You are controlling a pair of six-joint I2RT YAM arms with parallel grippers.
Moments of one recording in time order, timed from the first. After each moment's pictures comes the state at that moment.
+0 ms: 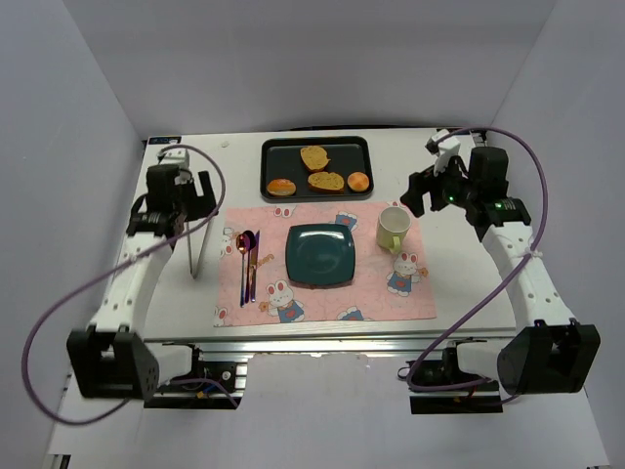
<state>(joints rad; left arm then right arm) -0.03 1.27 1.08 -0.45 -0.08 -0.12 0.09 1.24 1.15 -0.44 -0.46 -0.28</state>
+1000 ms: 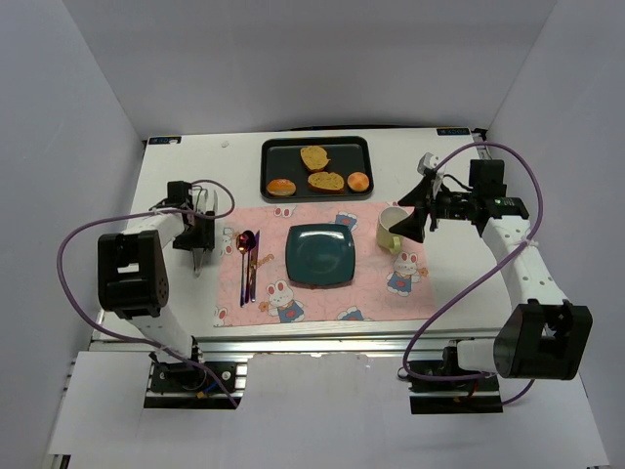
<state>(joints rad) 0.07 1.72 1.02 -0.44 -0.04 0.08 0.01 1.31 1.11 -0.60 -1.14 -0.67</state>
